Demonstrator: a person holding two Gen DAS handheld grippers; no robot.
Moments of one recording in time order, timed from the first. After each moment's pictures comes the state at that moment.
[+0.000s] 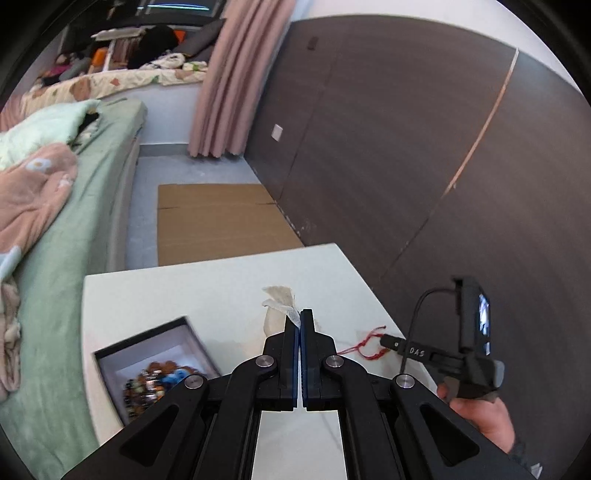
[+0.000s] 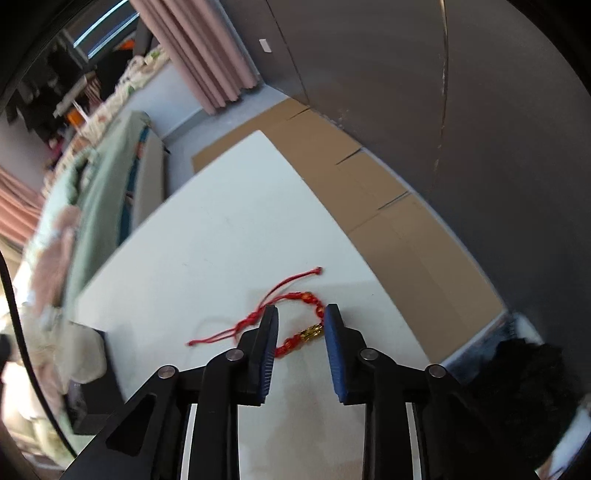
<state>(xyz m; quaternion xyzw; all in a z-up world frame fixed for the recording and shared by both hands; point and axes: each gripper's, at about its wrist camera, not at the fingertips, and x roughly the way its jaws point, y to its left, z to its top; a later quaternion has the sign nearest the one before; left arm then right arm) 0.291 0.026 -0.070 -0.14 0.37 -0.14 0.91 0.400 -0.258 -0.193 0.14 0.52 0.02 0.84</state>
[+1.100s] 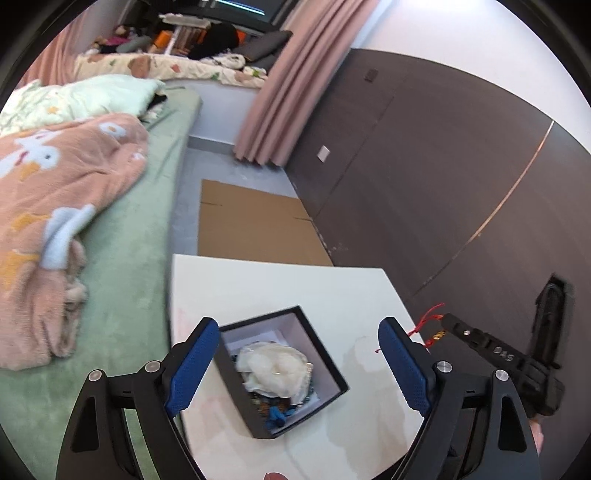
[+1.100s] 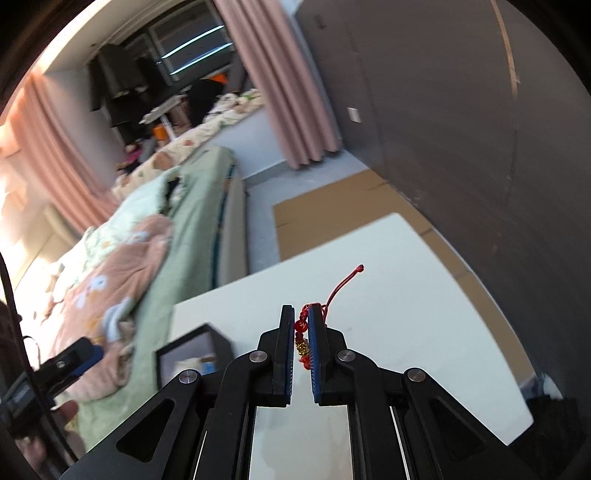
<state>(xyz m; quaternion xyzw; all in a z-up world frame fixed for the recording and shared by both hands) 0.245 0.130 -0.069 -0.22 0.35 -0.08 0.91 0.330 -0.156 -0.080 0.12 0.38 0.15 0.91</state>
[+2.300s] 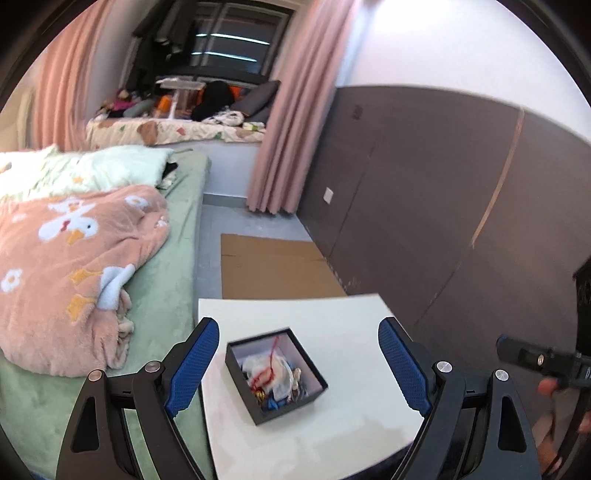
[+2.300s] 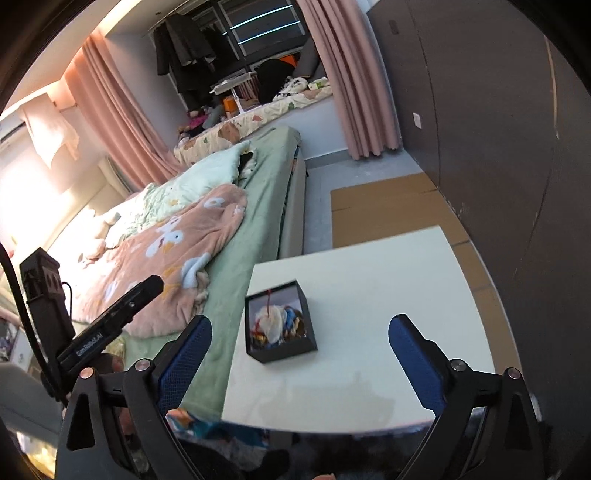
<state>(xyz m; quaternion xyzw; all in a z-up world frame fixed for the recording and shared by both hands) 0.169 0.082 0.002 -0.13 0.28 -0.03 0.95 0.246 -0.161 0.006 0.07 0.39 0.25 0.88</state>
